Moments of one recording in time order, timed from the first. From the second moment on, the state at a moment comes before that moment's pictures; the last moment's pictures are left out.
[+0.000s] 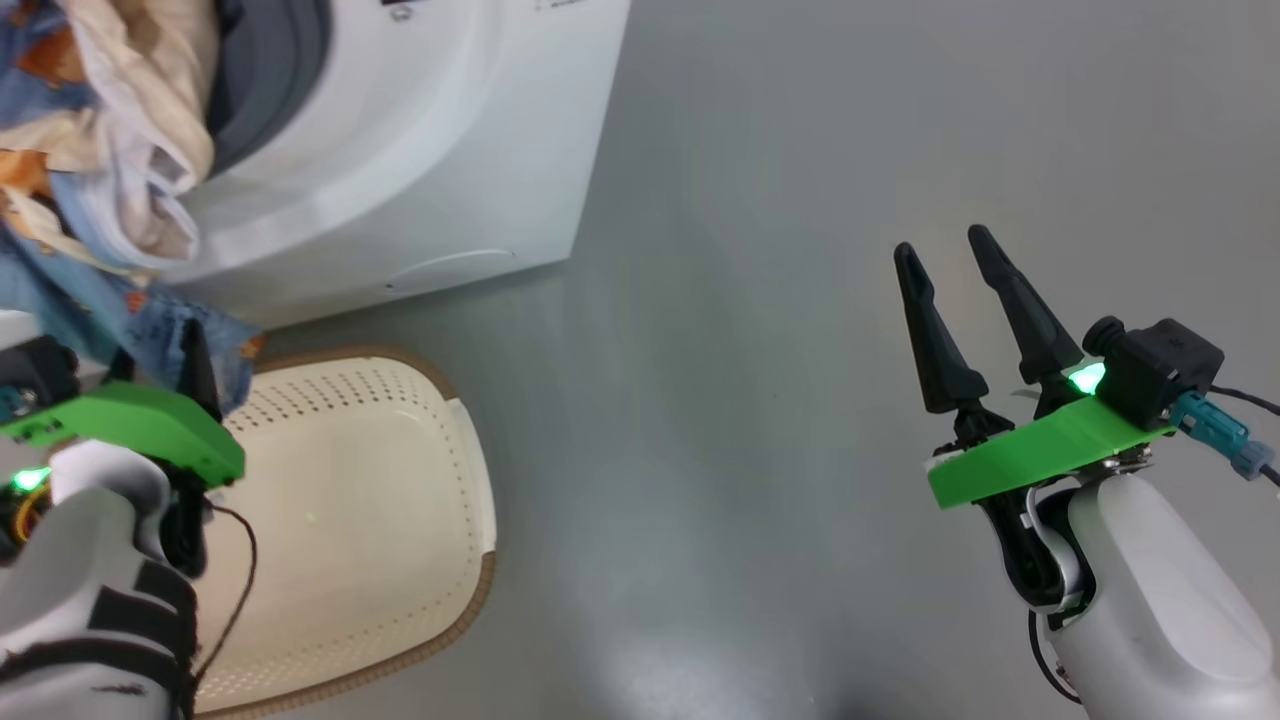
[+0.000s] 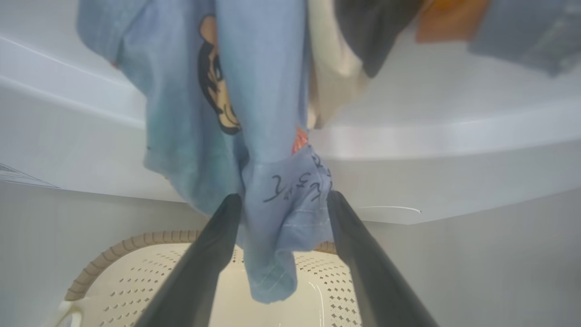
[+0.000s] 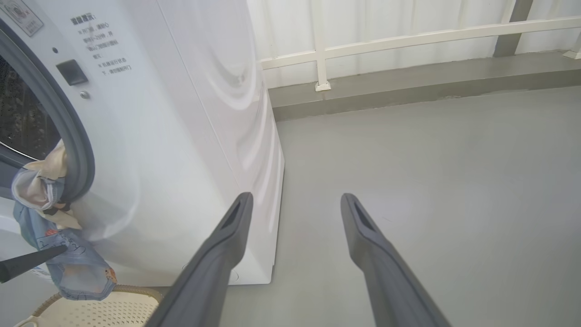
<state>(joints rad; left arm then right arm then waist) -0.86 0.23 -0.06 1.20 -0.51 -0.12 -0.17 -0.43 -0.16 0.25 0.28 0.47 0.13 -0.25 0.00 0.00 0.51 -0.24</state>
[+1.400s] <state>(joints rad) -0.89 0.24 -0.10 0.88 -0.48 -0.13 -0.25 -0.46 -0.16 0.24 0.29 0.46 0.13 -0.25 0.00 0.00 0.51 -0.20</state>
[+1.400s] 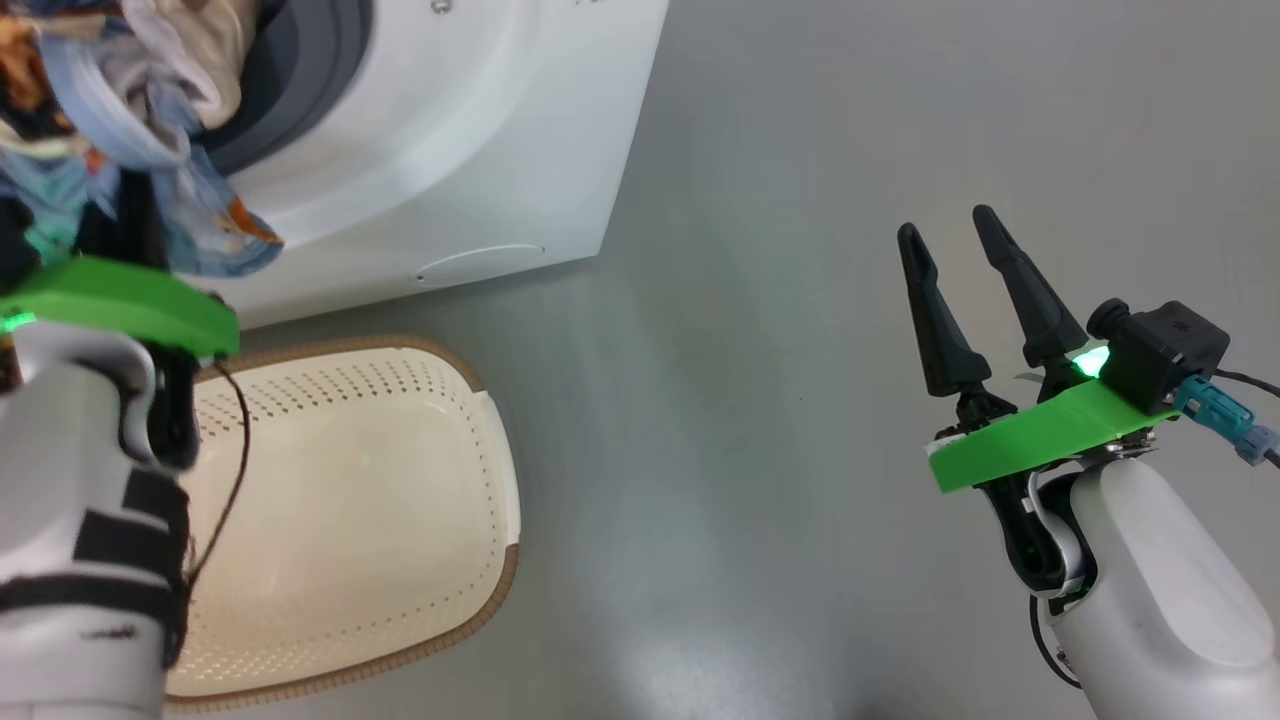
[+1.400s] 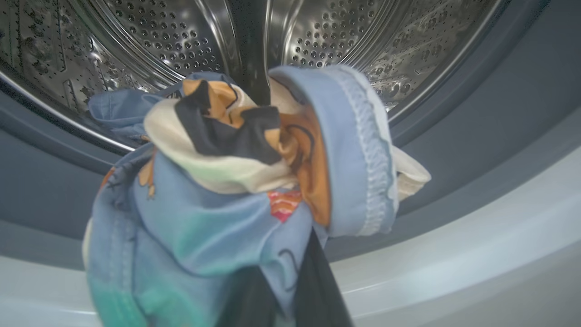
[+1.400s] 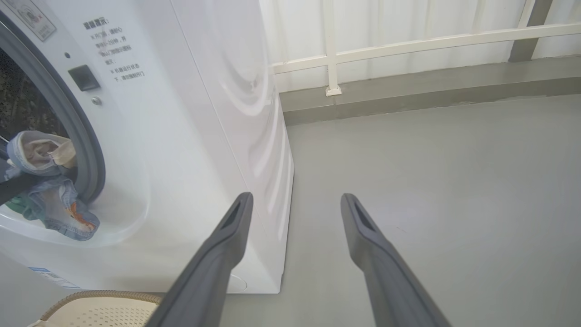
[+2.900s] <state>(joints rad) -1.62 0.44 -0.21 1.29 -0.41 -0.11 0.10 -0.49 -0.14 0.21 0.23 0.44 0.13 -0.25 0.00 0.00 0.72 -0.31</state>
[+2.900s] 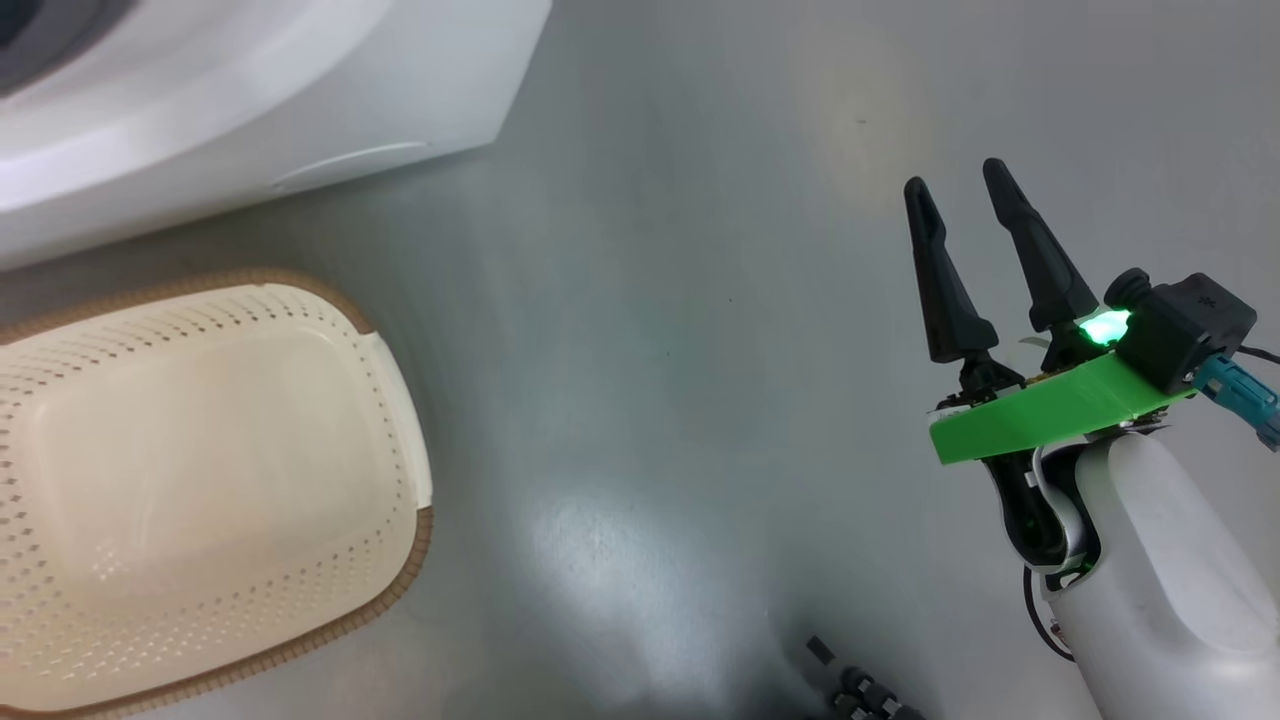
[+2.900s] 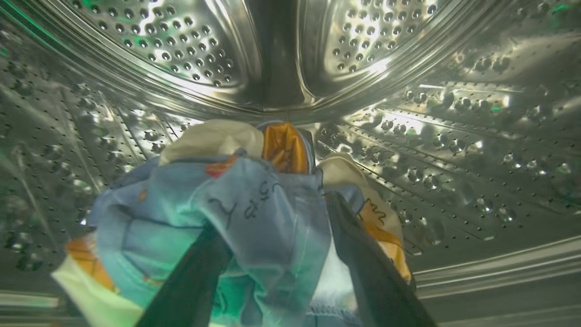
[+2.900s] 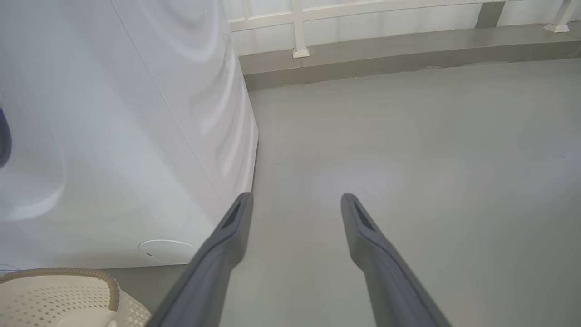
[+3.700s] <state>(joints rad) -1.19 0.34 -0.20 1.22 -0.52 -0.13 -0.25 -0.44 -0.18 0.22 0.29 0.44 0.13 -0.25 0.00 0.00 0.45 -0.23</state>
